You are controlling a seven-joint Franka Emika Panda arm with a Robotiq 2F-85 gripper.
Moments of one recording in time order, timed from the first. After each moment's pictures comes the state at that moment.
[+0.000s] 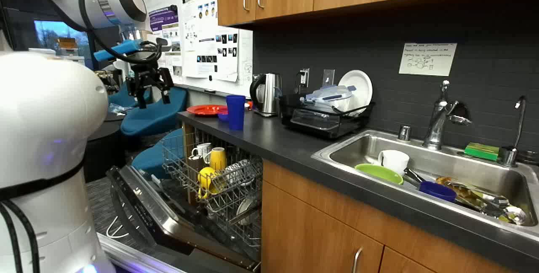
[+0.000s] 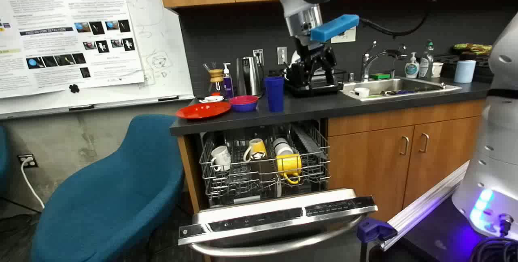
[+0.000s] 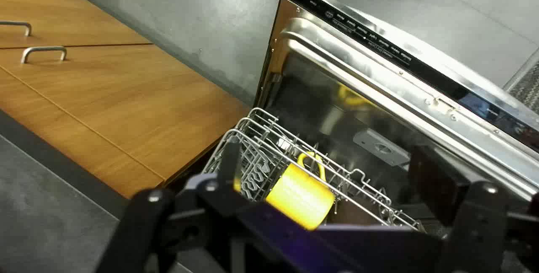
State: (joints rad) arm 0.09 -0.36 0.38 -2.47 -0.08 1.98 0.38
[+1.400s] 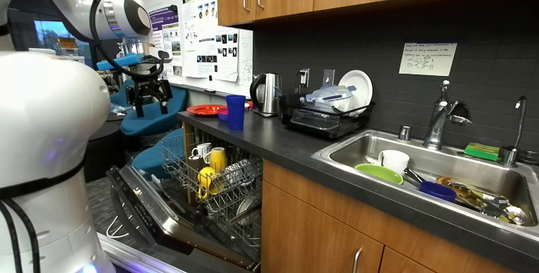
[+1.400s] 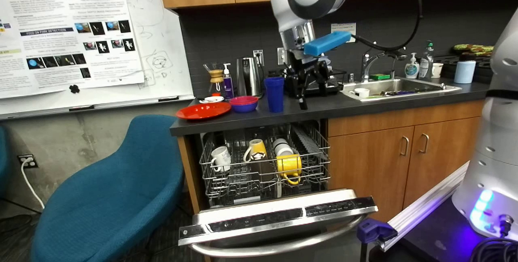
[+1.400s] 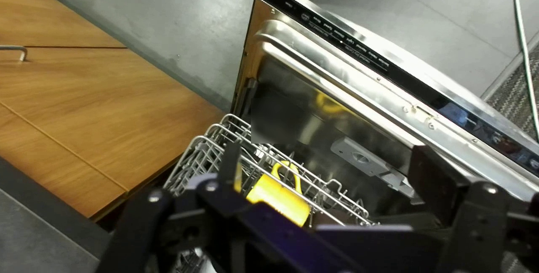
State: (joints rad) arm 0.13 -0.25 0.35 -2.46 -0.06 2.06 0.38
